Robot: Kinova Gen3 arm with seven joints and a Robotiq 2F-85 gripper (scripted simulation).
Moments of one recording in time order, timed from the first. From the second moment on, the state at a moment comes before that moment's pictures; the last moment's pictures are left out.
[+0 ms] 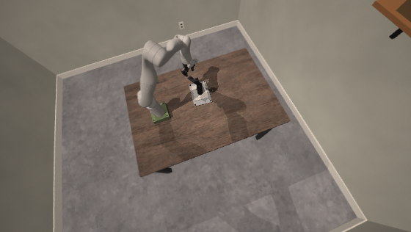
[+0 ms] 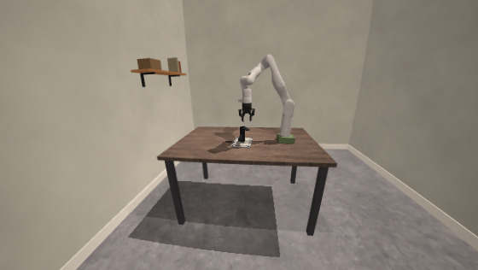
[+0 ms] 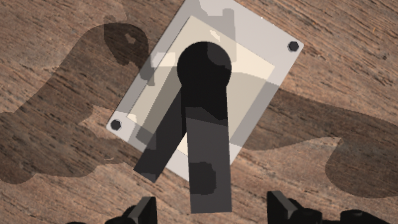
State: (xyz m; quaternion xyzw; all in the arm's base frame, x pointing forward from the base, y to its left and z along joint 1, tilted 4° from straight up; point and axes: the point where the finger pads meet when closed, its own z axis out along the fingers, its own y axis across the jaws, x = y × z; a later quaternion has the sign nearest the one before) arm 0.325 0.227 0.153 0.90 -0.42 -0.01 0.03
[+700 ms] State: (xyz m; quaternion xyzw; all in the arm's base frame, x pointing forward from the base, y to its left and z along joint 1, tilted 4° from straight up) arm 0.325 0.226 0.123 0.90 -0.43 -0.01 0.03
